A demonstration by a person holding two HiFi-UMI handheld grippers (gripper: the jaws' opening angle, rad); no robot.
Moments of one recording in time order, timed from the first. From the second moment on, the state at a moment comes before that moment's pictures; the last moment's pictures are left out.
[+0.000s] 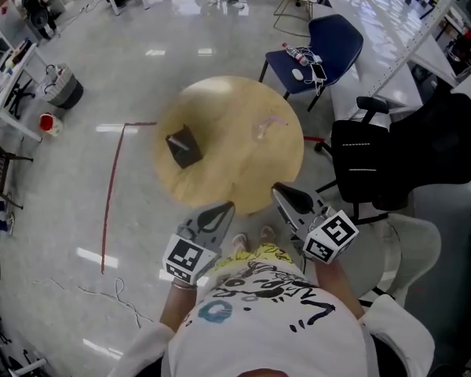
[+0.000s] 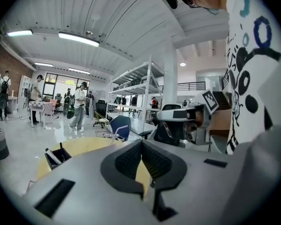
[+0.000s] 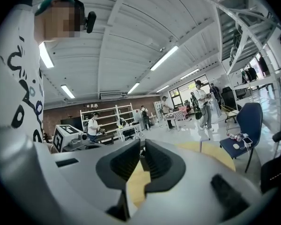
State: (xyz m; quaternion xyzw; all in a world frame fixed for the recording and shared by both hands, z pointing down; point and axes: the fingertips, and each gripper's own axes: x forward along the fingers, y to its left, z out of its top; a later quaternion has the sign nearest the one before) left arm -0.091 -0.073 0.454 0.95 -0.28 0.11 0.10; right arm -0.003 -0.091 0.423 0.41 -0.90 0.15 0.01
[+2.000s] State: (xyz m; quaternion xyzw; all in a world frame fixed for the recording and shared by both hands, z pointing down) left arm -0.012 -0.267 0.511 0.88 -0.42 0.14 0.18; right arm 0.107 -0.274 0.541 0.31 -0.93 0.14 0.16
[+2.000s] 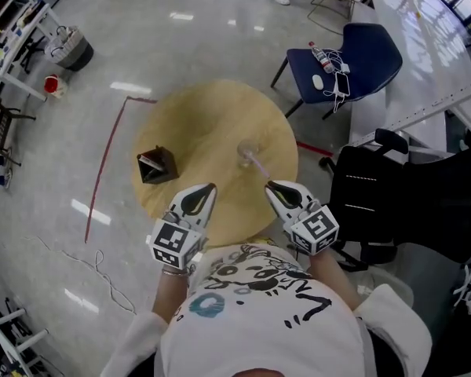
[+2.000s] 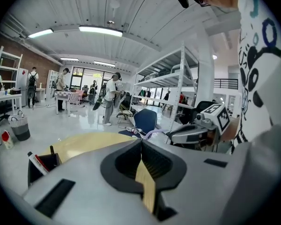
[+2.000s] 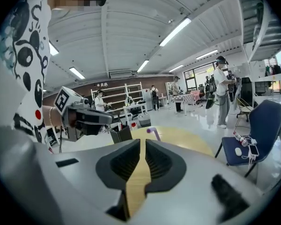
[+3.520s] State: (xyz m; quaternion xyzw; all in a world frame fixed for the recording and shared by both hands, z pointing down) left arm -0.028 -0.302 0.507 0.90 -0.38 0.15 0.17; right arm 0.050 -0.361 0.469 0.34 -0.94 -0.01 0.08
